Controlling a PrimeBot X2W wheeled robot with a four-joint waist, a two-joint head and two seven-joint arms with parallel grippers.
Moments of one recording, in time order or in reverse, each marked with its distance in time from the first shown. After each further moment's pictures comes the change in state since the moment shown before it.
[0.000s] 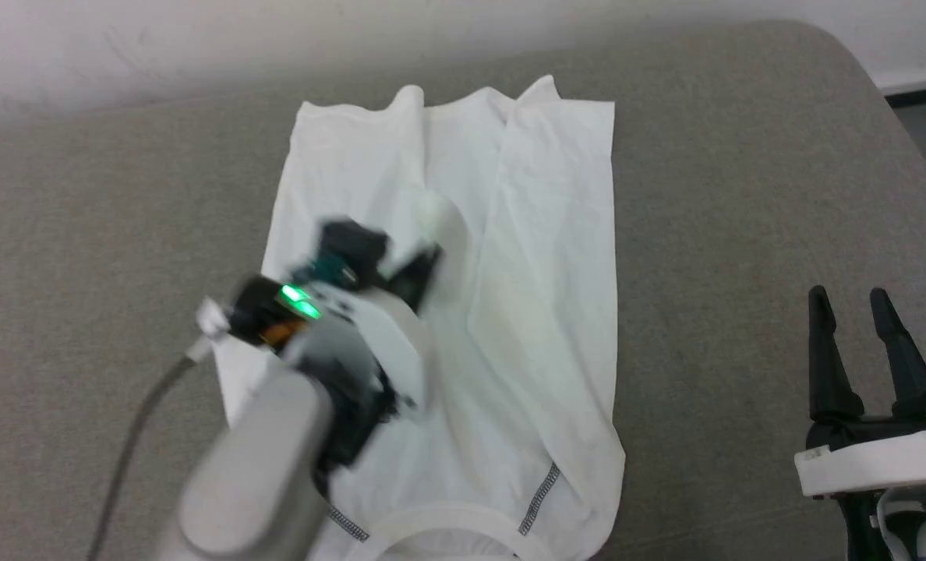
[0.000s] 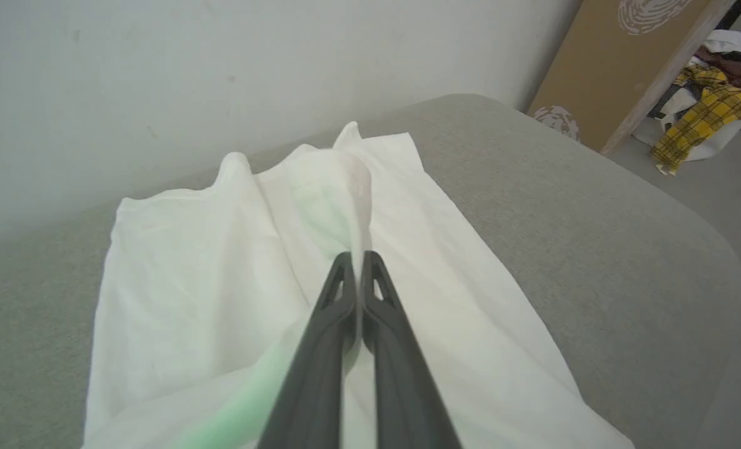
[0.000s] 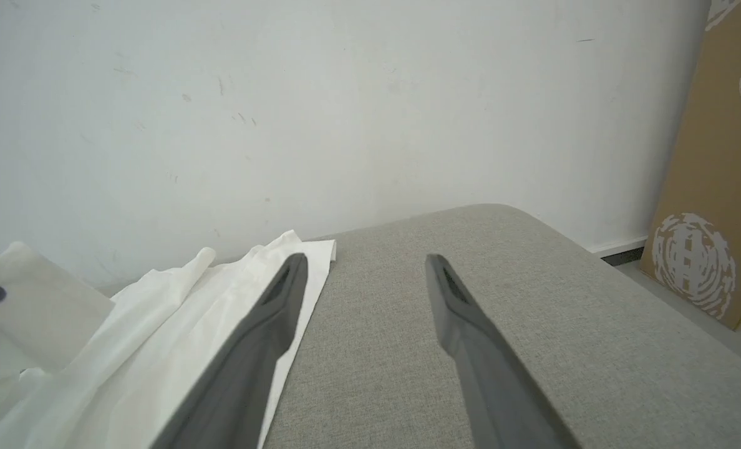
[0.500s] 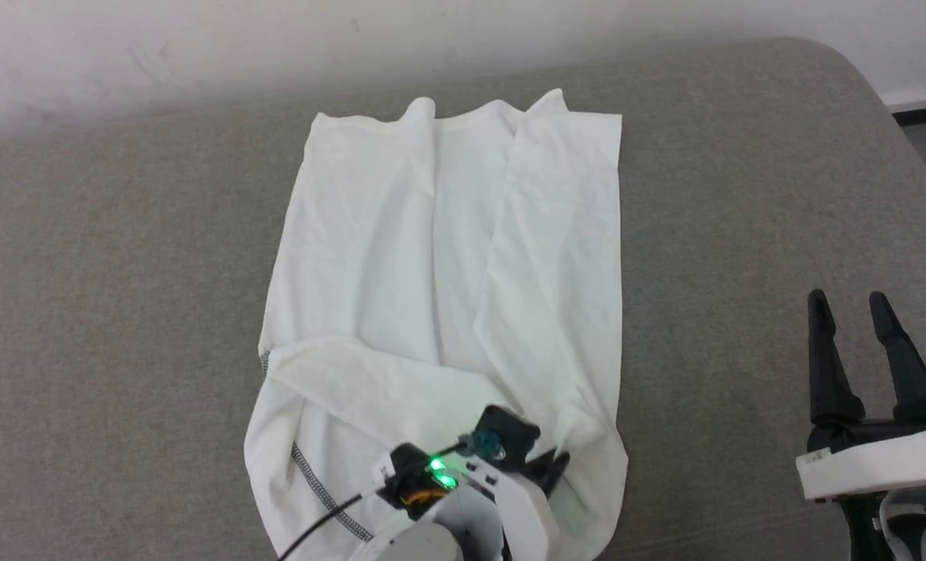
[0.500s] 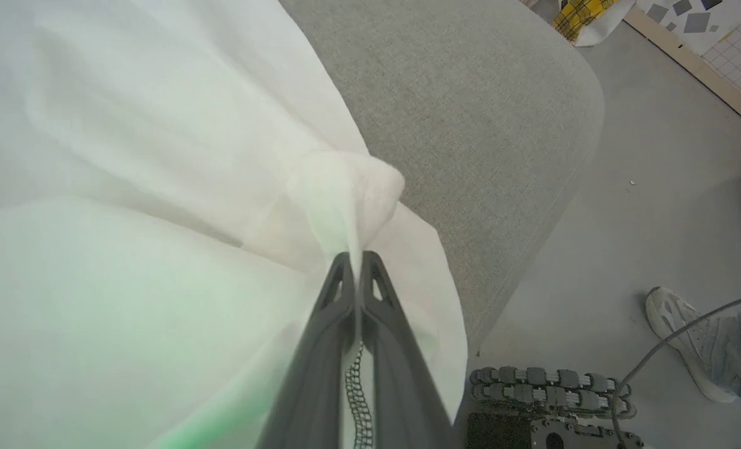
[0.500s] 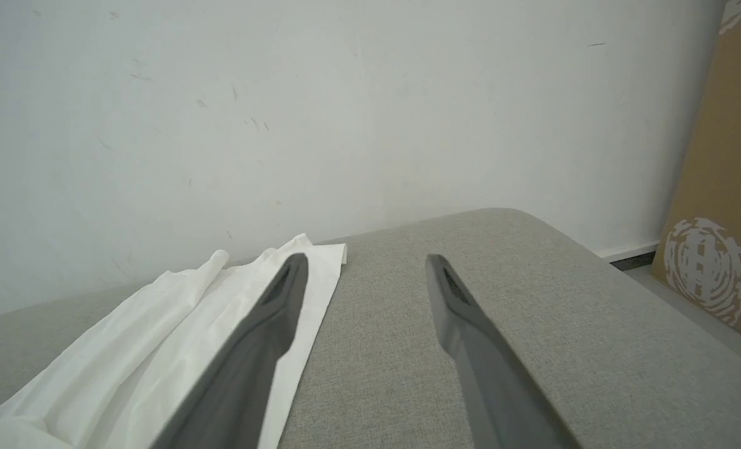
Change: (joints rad) left arm 0.196 -0.178 -0.274 0.224 -0.005 -0.027 -0.109; right arm 0.013 0.000 -0.006 -0.023 0.000 0.000 0.036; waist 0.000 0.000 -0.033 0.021
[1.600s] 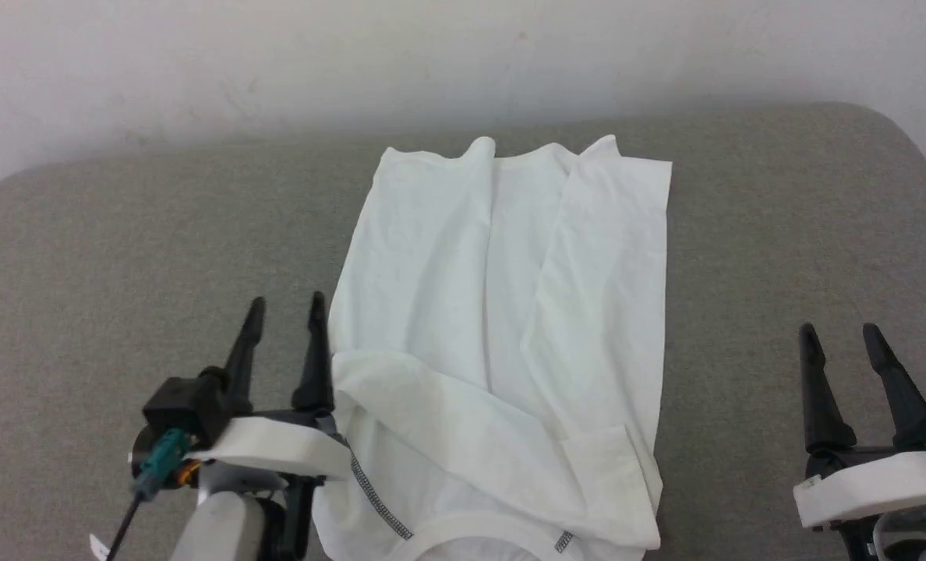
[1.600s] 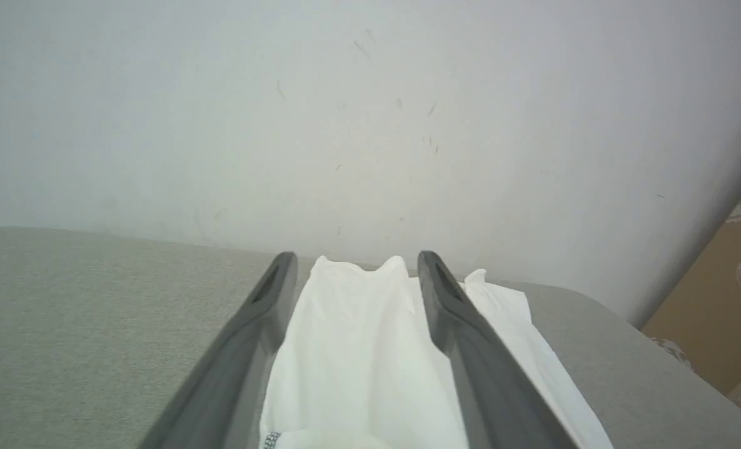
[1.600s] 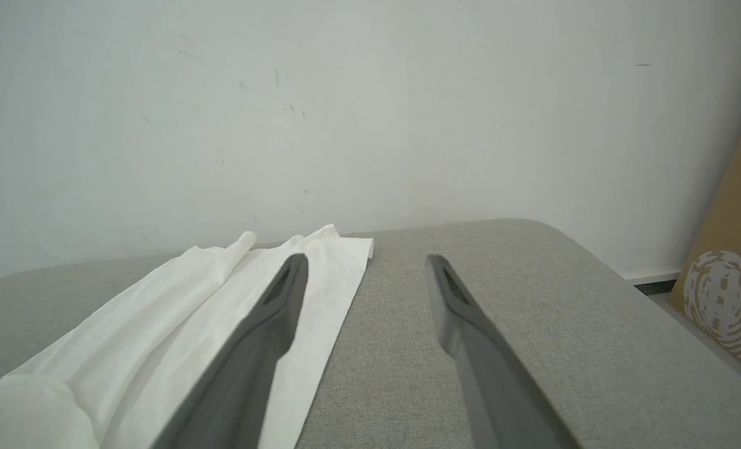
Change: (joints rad) left arm 0.157 0.061 0.525 -0.243 0.016 0.102 -0.463; right arm 0.053 0.000 -0.006 -0.008 -0.098 0.000 0.035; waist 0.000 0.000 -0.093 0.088
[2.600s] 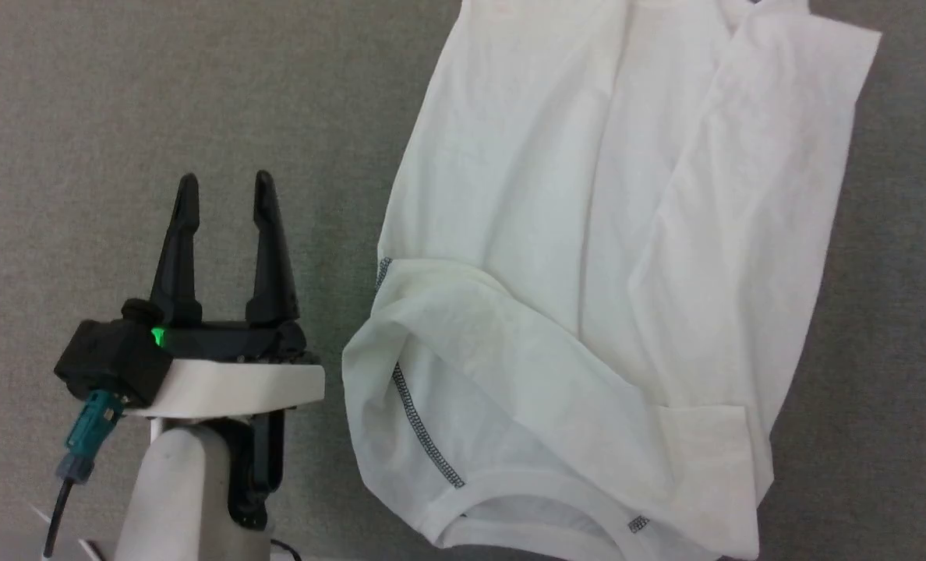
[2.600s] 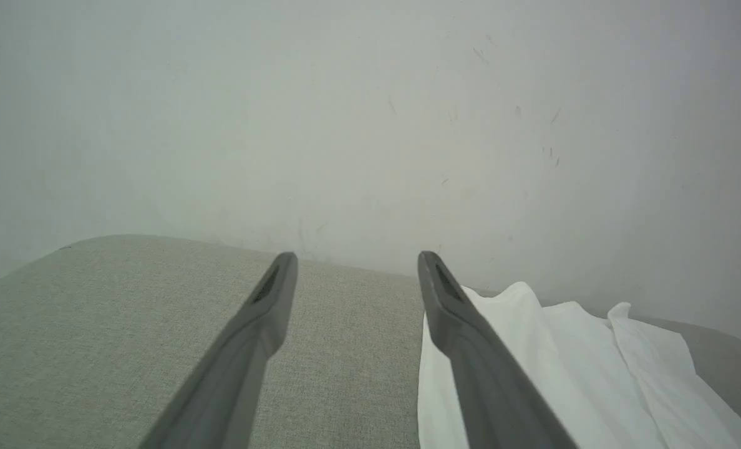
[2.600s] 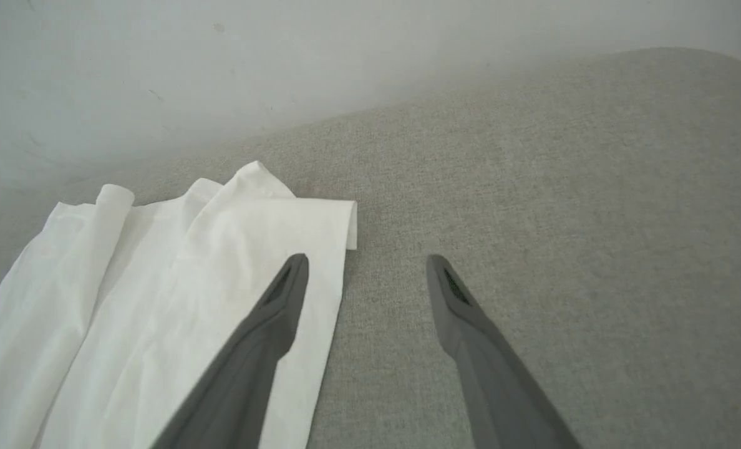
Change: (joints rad) left arm -0.078 -0.068 0.172 -0.218 0.145 -0.075 0.000; right arm -0.894 -0.301 -0.069 0.757 0.260 0.000 0.507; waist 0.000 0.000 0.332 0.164
